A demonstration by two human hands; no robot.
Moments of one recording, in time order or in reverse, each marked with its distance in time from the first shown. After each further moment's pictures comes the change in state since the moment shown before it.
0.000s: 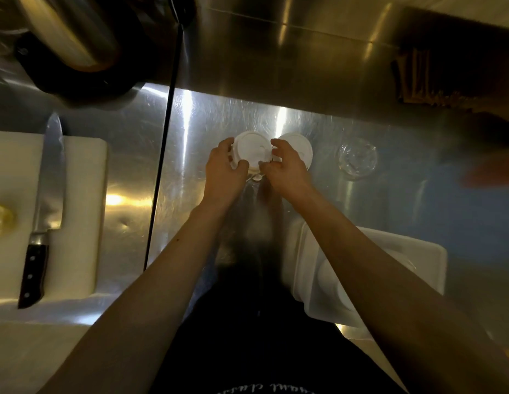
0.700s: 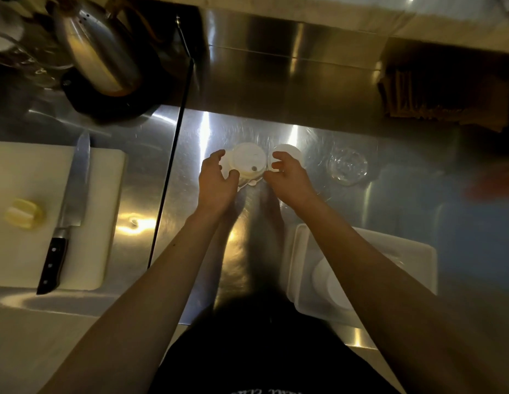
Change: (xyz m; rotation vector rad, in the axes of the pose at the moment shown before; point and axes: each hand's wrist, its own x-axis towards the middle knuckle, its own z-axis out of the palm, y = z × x) left_hand -0.034 0.007 -0.007 0.013 0.120 0.036; right_hand -0.034 0.008 -0.033 0.089 -0.063 -0.052
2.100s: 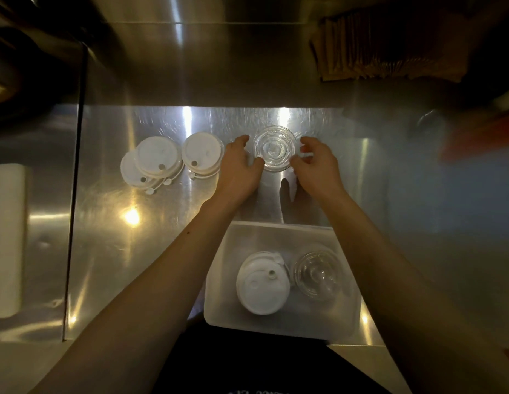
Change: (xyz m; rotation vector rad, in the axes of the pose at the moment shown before) left_hand -0.023 0.079 0.193 0.141 -0.259 0.060; right_hand 0.046 0.147 -0.162 0.062 0.272 0.036
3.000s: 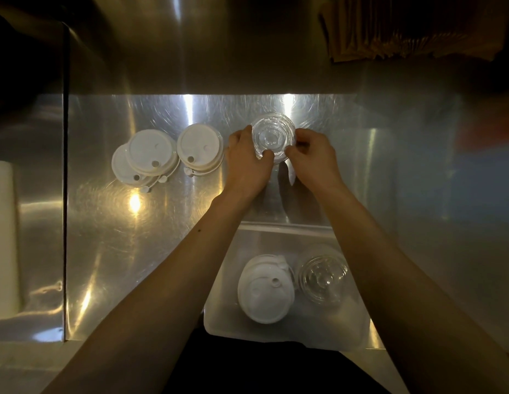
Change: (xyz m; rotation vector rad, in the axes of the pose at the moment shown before) left_hand 0.030 -0.015 0.023 0.061 0.035 0.019; right_hand 0.028 0.007 0.022 -0.032 -0.027 -0.046
